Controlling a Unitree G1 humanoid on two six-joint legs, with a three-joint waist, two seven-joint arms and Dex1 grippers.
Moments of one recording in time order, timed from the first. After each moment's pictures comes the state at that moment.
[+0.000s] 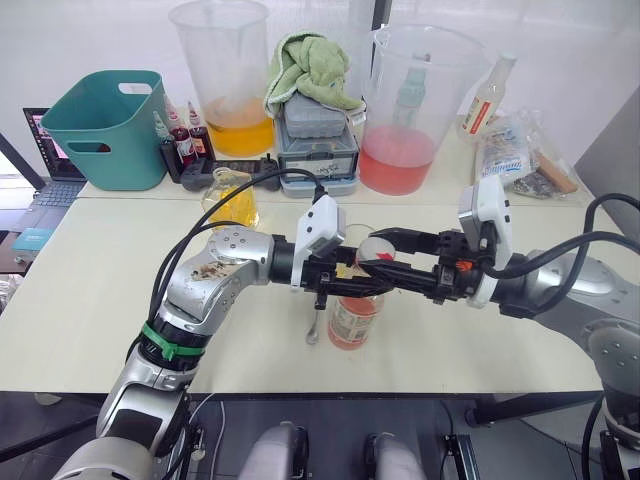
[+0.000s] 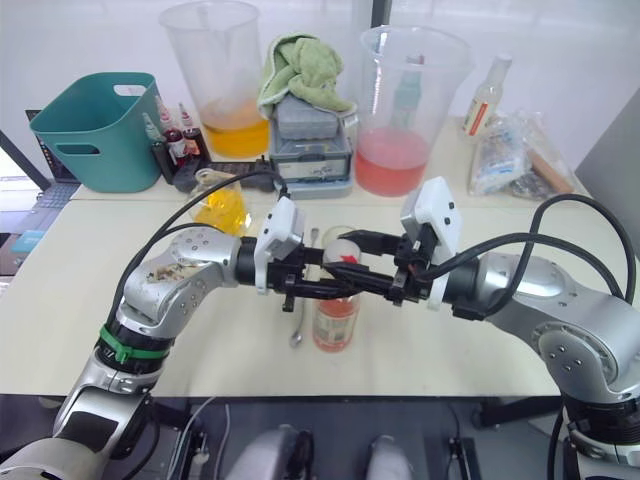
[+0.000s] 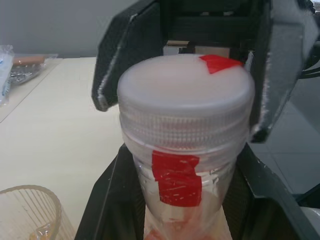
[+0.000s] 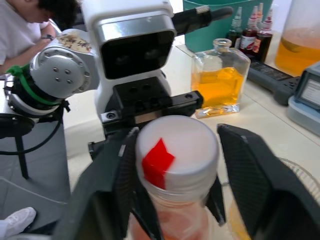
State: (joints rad) left arm -0.73 0.43 -0.25 -0.18 -0.50 0.61 -1.10; right arm -0.47 -0.83 -0.09 -0.62 1.05 0.83 0.59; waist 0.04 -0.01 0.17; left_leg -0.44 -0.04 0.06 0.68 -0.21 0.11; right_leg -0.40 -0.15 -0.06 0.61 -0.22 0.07
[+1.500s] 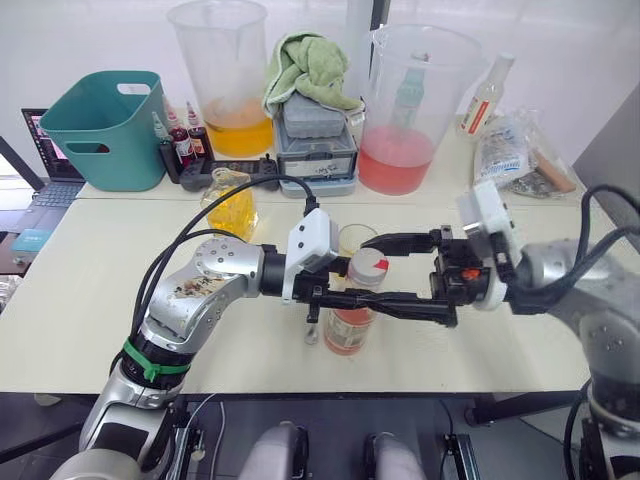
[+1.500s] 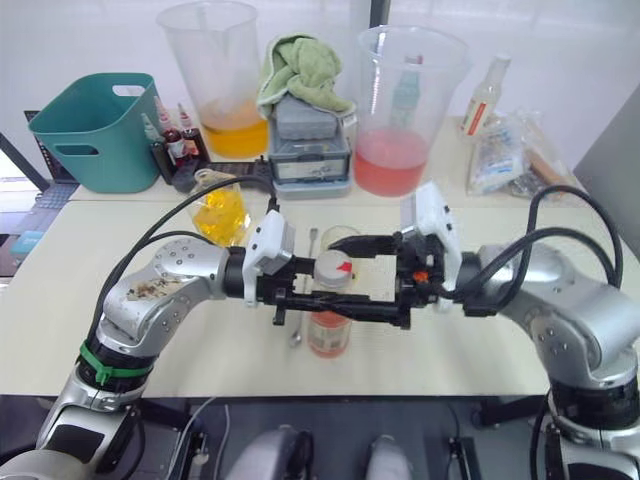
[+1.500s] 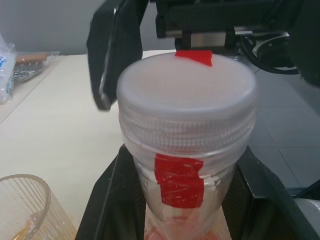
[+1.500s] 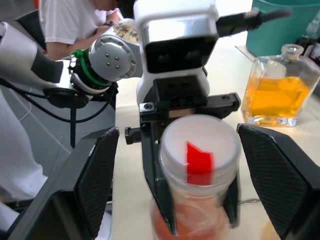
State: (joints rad) left arm -0.66 0.48 -0.24 -0.32 -0.52 0.64 -1.05; right arm -0.52 -0.75 -0.13 -0.60 0.91 0.89 0.86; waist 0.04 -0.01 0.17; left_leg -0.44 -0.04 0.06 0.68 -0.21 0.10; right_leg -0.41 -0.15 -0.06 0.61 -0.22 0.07
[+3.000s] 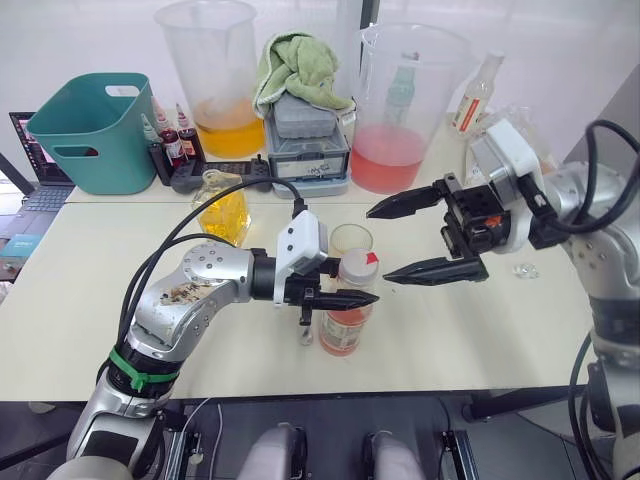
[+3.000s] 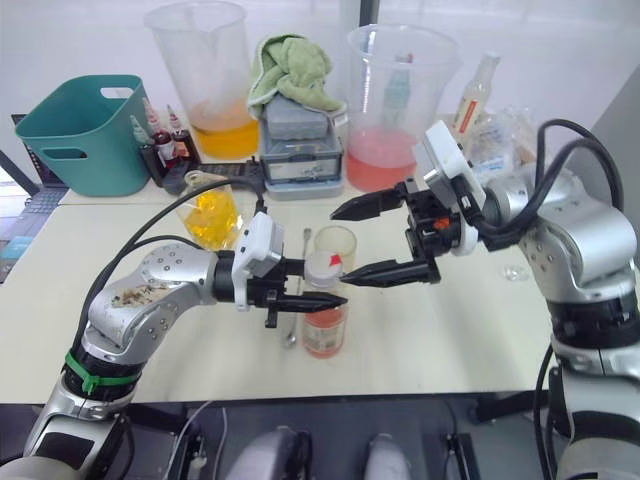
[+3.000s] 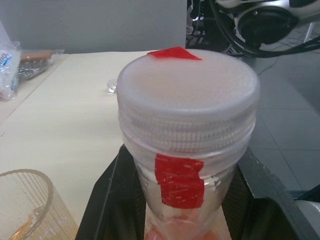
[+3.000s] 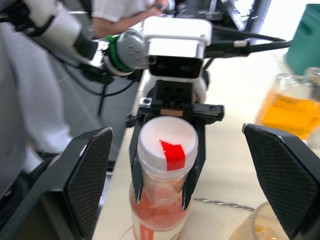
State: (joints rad) left arm -0.61 0.52 -0.21 -0.37 -0.55 0.65 -1.01; right arm -0.78 -0.83 0.00 -0.28 0.79 0.73 1.26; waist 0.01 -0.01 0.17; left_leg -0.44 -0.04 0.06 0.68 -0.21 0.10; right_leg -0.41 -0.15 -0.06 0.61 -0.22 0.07
